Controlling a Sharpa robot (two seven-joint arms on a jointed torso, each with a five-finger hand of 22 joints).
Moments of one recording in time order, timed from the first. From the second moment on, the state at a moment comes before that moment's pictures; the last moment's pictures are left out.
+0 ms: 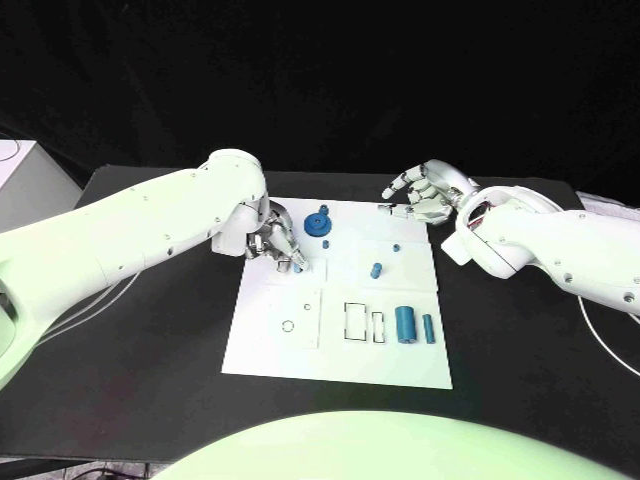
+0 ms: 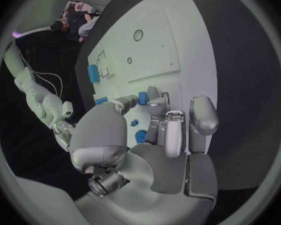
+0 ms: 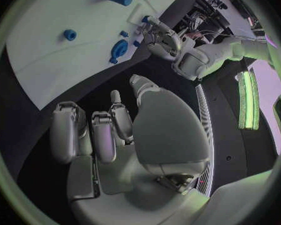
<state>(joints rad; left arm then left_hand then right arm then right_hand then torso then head) 1.21 -0.47 0.05 1.11 -1.08 0.65 -0.62 0.91 -0.17 0.50 0.26 0.28 0.90 0.04 0.85 0.64 1.27 -0.02 1.19 0.84 1.47 -0.08 1.56 1.31 0.12 1.32 0.04 1.35 1.08 1.19 -0.79 -0.09 1.41 -0.92 -0.41 -0.02 1.34 -0.19 0.22 0.29 0.32 0.83 0.15 0.36 0.32 1.34 0.07 1.37 1.31 1.46 -0.01 1.53 1.31 0.05 1.46 0.09 1.32 1.31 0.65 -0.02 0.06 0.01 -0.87</state>
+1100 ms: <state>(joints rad) 1.14 -0.72 0.15 1.43 -1.02 0.30 -0.57 1.13 -0.15 0.44 0.29 0.29 0.75 0.11 0.74 0.60 1.03 0.03 1.01 0.57 1.47 -0.04 1.41 1.31 0.14 1.16 0.07 1.17 0.80 1.18 -0.81 -0.09 1.42 -0.92 -0.41 -0.01 1.34 -0.19 0.22 0.29 0.32 0.83 0.15 0.36 0.32 1.34 0.07 1.37 1.31 1.46 -0.01 1.53 1.31 0.05 1.46 0.09 1.32 1.31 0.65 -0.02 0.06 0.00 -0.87</state>
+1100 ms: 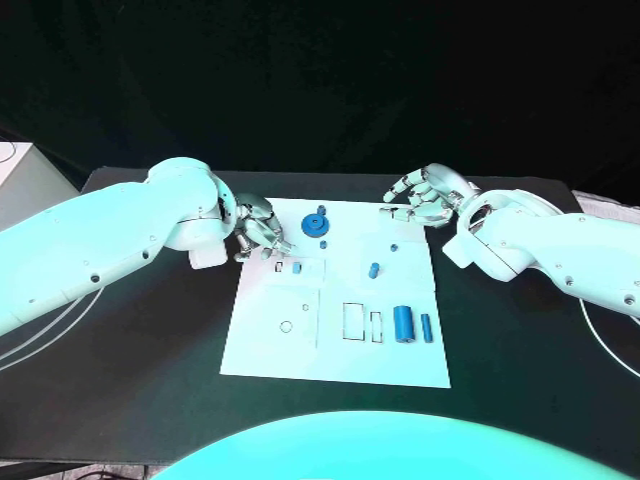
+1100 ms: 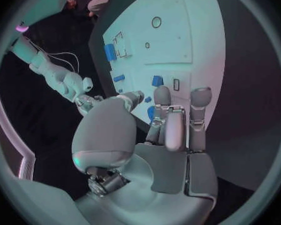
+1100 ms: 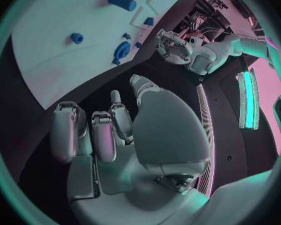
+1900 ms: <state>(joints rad) 0.99 -0.78 0.15 1.58 -1.18 -0.09 -0.54 1.06 -0.18 0.34 0.29 0.29 0.71 0.12 0.75 0.54 1.02 0.05 1.02 0.53 1.47 -0.01 1.42 1.31 0.14 1.19 0.09 1.16 0.81 1.18 -0.82 -0.09 1.42 -0.93 -0.44 0.00 1.34 -0.19 0.22 0.29 0.32 0.83 0.15 0.36 0.32 1.34 0.07 1.37 1.31 1.46 -0.01 1.53 1.31 0.05 1.46 0.09 1.32 1.31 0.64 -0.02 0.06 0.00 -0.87</state>
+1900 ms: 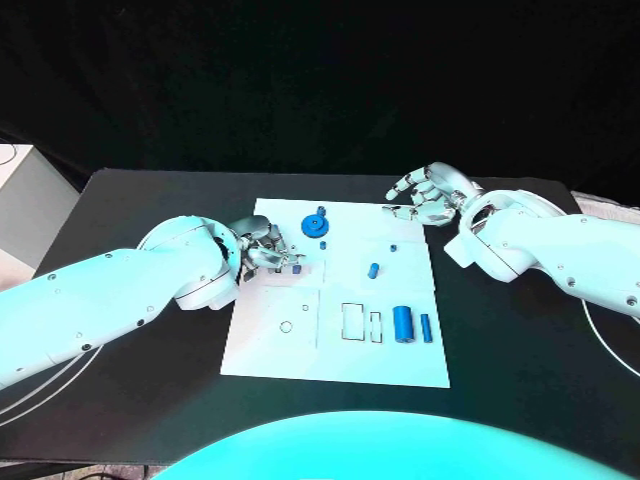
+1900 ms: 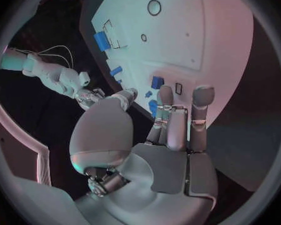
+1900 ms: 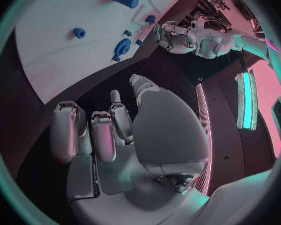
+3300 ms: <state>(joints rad) 0.97 -0.72 0.15 1.52 -1.23 -0.02 -0.56 1.09 -0.16 0.33 0.29 0.29 0.73 0.11 0.81 0.55 1.02 0.04 1.03 0.53 1.47 -0.03 1.42 1.31 0.14 1.19 0.08 1.17 0.82 1.17 -0.82 -0.09 1.42 -0.93 -0.44 0.00 1.34 -0.19 0.22 0.29 0.32 0.83 0.15 0.36 0.32 1.34 0.07 1.37 1.31 1.46 -0.01 1.53 1.31 0.05 1.46 0.09 1.32 1.31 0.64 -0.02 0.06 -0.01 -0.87</state>
